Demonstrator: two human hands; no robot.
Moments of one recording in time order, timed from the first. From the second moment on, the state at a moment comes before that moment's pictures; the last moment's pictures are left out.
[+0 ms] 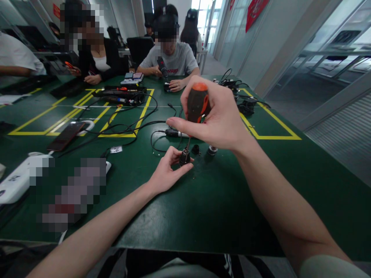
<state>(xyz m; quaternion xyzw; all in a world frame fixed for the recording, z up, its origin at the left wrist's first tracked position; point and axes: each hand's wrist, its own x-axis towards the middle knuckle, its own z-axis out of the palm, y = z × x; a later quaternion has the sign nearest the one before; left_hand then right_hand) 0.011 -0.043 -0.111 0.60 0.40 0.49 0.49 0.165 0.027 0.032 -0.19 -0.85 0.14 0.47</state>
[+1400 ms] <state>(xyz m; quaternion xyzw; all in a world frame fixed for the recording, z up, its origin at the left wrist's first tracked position) 0.009 -0.047 -0.109 0.62 0.41 0.49 0.46 0.176 0.023 0.046 -0.18 -0.87 0.25 0.38</state>
